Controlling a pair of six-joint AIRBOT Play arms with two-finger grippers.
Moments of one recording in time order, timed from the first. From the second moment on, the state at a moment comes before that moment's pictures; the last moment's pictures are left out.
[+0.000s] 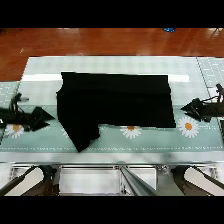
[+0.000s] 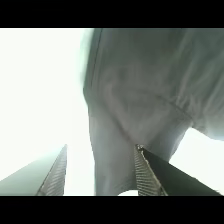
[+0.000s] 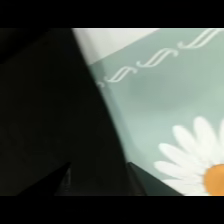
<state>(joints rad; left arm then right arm) 0.52 -1.09 0.58 0.91 -1.26 -1.31 -0.58 -1.16 0.73 -0.90 1.13 1.25</state>
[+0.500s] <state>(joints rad) 0.38 -1.04 0.32 0.67 -1.02 -1.27 -0.60 -1.08 0.63 -0.75 1.14 1.19</state>
